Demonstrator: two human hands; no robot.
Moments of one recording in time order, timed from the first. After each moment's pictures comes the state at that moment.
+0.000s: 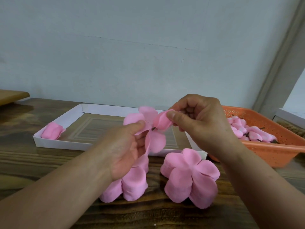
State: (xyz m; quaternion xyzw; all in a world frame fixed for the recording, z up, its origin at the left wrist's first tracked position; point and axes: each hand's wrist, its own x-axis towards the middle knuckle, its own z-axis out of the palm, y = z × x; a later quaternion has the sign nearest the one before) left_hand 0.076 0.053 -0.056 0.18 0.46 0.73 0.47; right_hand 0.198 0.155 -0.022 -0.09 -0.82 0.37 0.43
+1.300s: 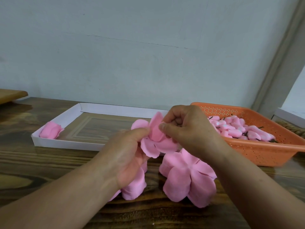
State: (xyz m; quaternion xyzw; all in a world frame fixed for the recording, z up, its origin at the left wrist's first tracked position) left_hand 0.086 0.054 -0.066 0.16 0.44 0.75 0.47; right_hand 0.189 0.156 -0.033 -0.19 -0.87 0.32 0.33
